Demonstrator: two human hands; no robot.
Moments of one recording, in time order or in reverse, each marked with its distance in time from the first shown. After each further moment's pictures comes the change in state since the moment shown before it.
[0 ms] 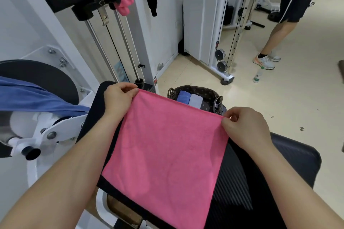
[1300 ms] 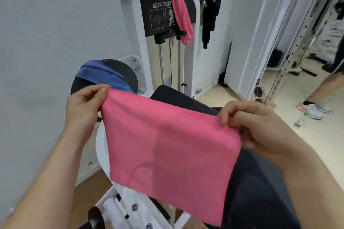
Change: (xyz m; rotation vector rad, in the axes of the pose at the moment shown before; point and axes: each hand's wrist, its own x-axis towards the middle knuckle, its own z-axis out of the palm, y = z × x) left_hand -0.192 0.039 -0.231 -0.368 0.395 0.035; right_hand -0.127 -0.092 -0.109 0.890 -0.772 -0.375
